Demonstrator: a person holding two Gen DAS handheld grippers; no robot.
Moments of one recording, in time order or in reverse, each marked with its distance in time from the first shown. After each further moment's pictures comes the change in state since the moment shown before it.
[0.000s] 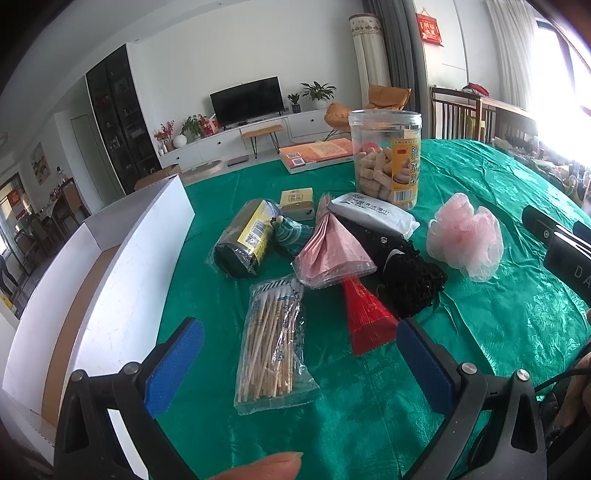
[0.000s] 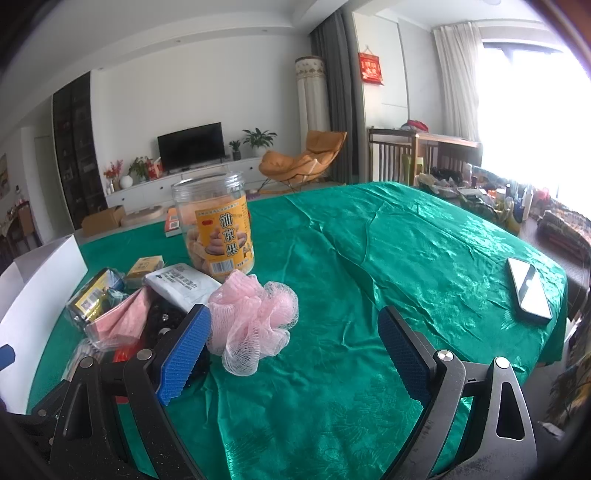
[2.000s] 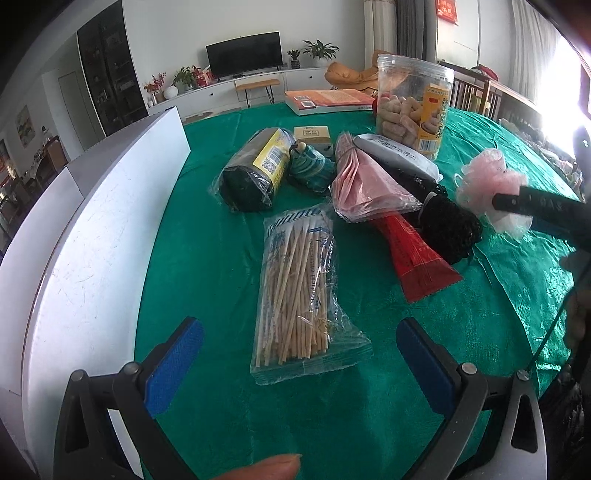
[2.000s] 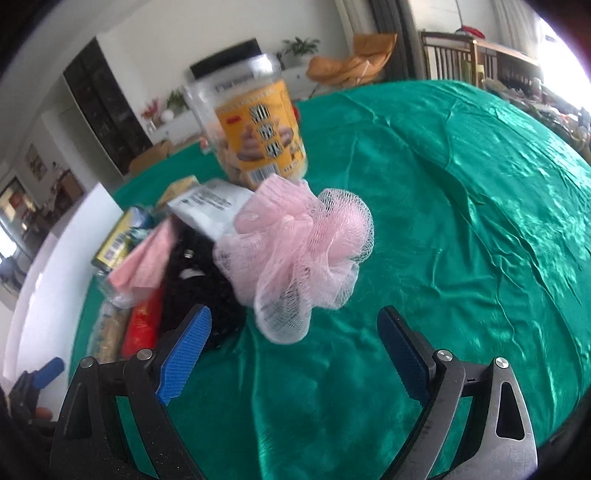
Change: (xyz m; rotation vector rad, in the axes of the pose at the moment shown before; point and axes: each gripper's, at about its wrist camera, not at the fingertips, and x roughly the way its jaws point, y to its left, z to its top) left arm 0.044 0.040 -0.027 -0.063 0.188 -0.073; right arm 0.102 0.009 -0.010 0.042 0.436 0.180
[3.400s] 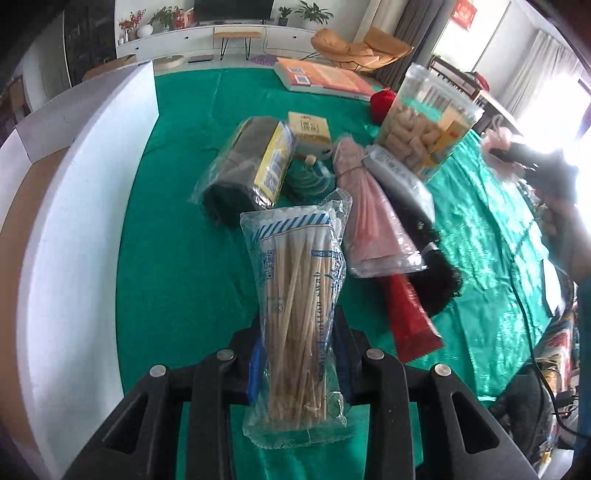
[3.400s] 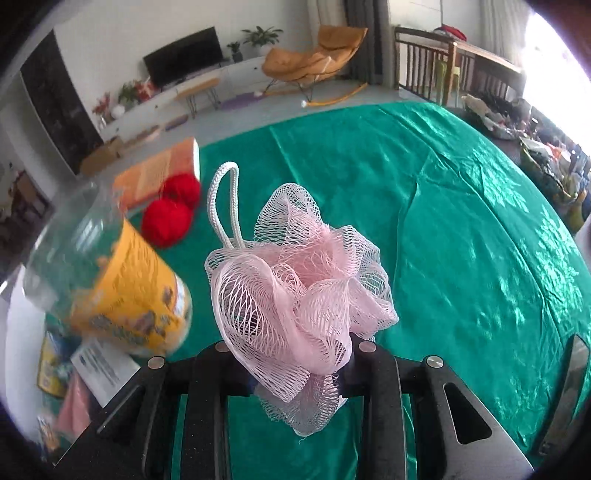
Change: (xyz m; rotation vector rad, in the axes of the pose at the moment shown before) left arm 0.032 0.052 0.075 -0.125 0.192 -0.283; right arm 0.035 -0.072 0.197 0.025 0.021 -0.060
